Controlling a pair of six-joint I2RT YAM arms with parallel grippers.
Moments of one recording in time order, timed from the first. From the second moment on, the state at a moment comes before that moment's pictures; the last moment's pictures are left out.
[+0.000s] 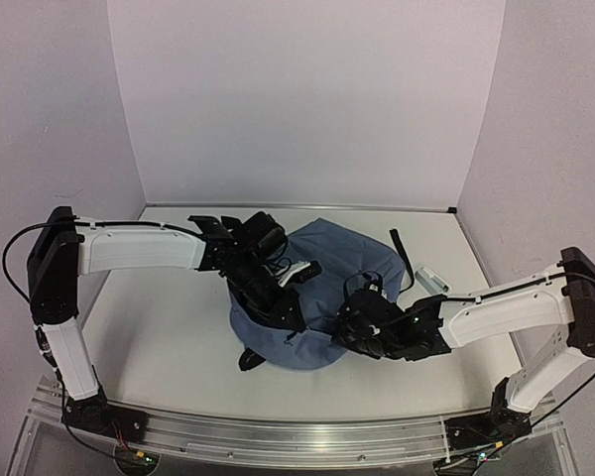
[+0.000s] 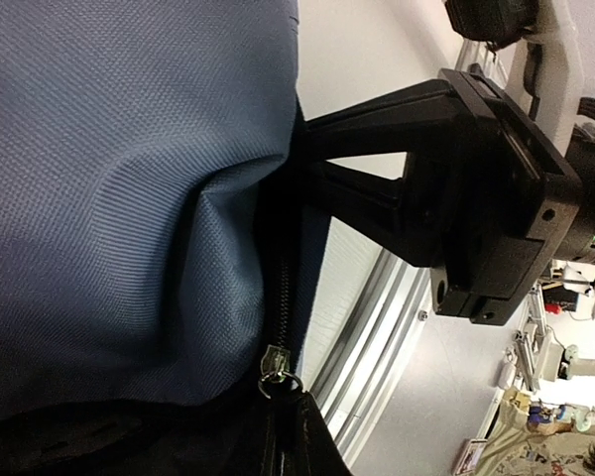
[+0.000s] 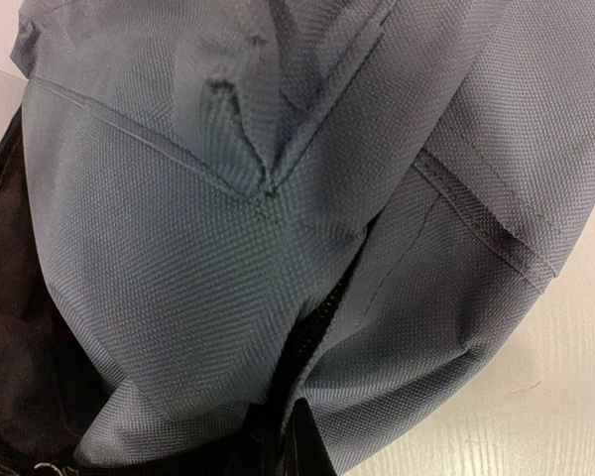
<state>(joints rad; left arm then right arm) -0.94 1.83 1.40 -0.63 0.62 -0.26 1.14 1.56 0.82 -0.19 0.44 1.27</state>
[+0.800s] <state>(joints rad) -0.86 1.70 1.25 -0.67 0.44 -0.25 1.11 1.59 0.86 -0.24 0.47 1.29</state>
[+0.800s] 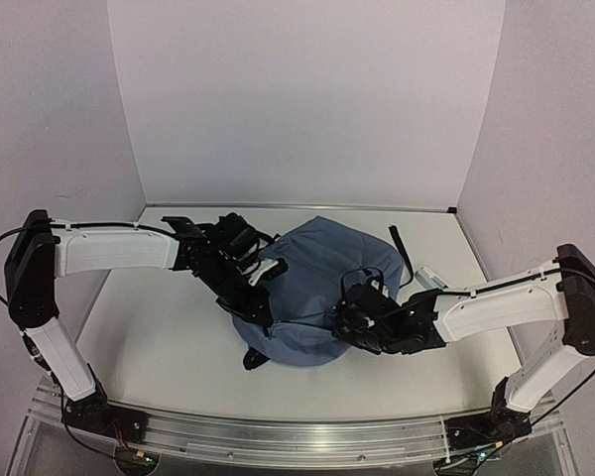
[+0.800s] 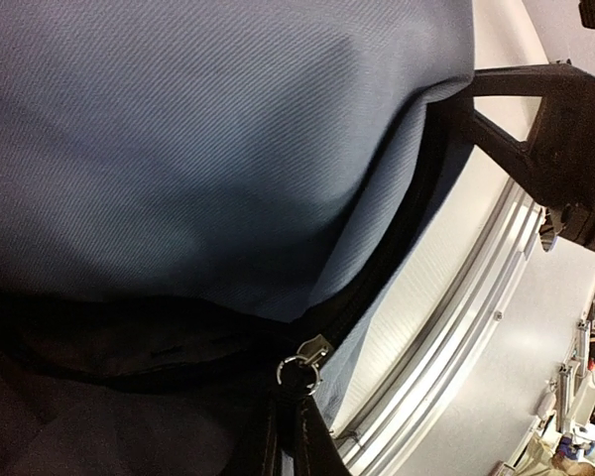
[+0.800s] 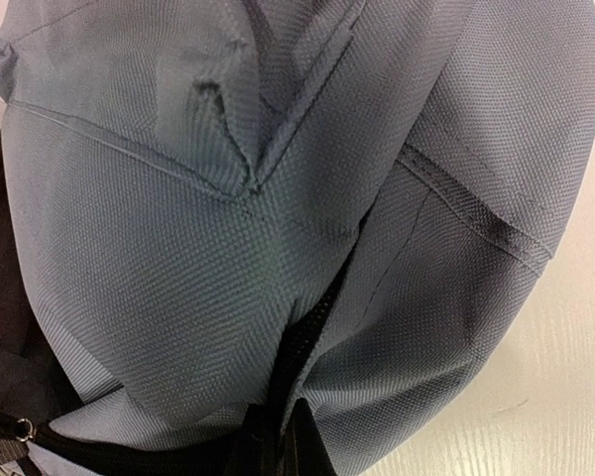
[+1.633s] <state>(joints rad) -0.79 1.63 1.22 -0.74 0.73 -0.11 1.06 1.43 0.91 -0.26 0.34 0.77</state>
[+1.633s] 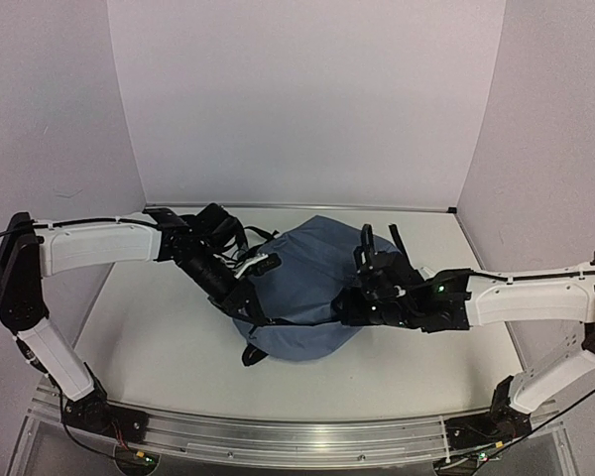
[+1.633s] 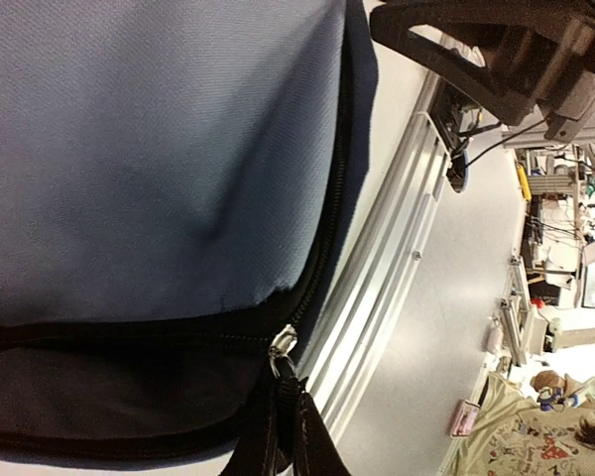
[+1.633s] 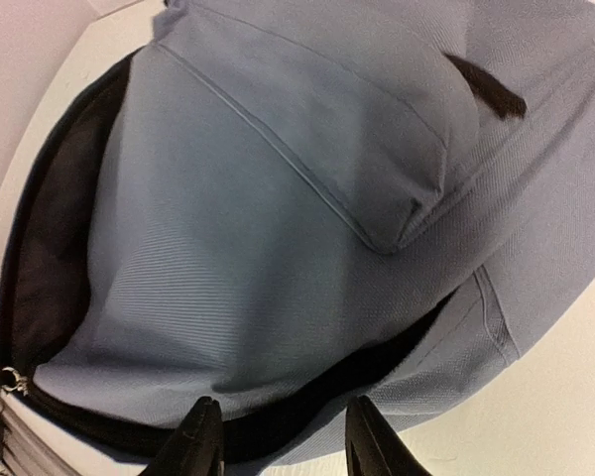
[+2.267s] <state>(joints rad) -0.78 1.67 1.28 -0.80 0.81 -0.10 1.21 1.66 1.10 -0.19 0.15 0.30</state>
